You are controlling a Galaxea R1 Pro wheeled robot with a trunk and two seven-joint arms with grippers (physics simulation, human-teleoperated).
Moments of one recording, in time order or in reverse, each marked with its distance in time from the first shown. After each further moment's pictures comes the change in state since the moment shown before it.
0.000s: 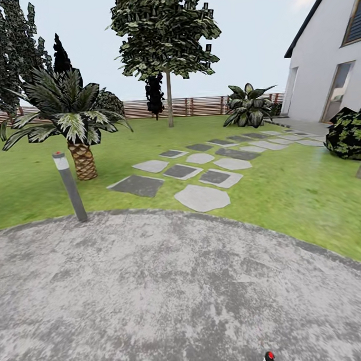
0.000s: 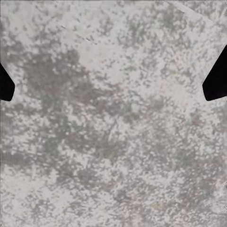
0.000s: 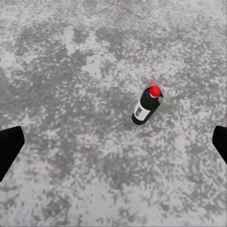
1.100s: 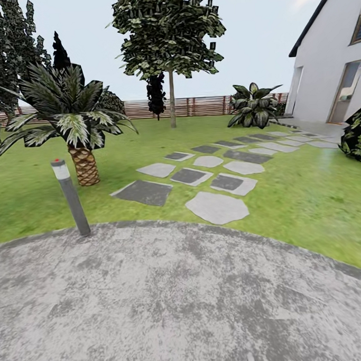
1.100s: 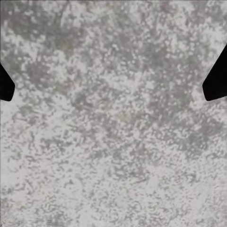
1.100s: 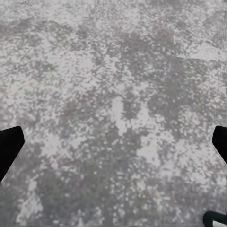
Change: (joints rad) left arm 0.000 -0.001 0.000 0.000 0.000 0.000 -0.001; right arm 0.000 0.000 -0.003 0.000 -0.001 0.000 0.000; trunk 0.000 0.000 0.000
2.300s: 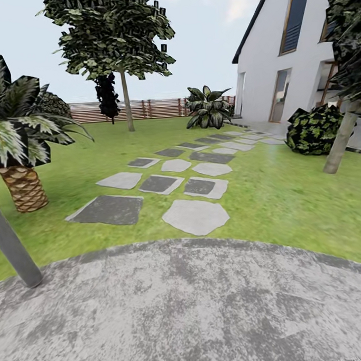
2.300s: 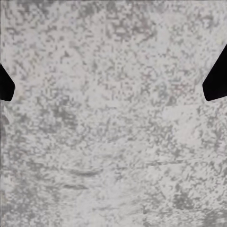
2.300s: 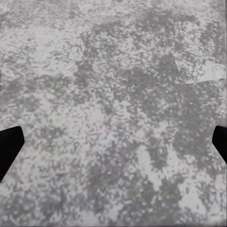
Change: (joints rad) left arm 0.000 -0.001 0.000 0.000 0.000 0.000 0.000; right arm 0.000 0.000 0.000 -0.001 0.000 0.001 0.000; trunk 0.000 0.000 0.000
